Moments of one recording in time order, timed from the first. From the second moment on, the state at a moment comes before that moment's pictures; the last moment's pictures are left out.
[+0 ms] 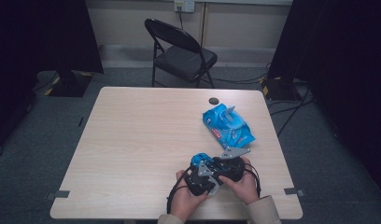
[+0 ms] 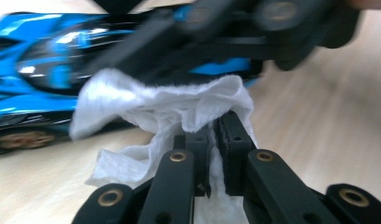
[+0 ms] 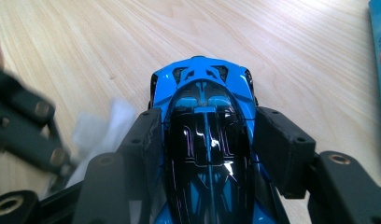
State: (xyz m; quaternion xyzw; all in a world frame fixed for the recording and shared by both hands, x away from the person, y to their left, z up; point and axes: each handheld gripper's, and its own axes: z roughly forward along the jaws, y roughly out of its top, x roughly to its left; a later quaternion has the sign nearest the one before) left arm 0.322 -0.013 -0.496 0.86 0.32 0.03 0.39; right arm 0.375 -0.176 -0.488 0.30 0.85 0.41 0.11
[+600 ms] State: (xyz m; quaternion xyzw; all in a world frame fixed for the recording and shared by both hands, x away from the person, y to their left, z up) left arm 0.304 -0.037 -0.493 0.87 0.28 -0.01 0.41; right arm 0.375 -0.178 -0.489 0.31 0.85 0.42 0.11
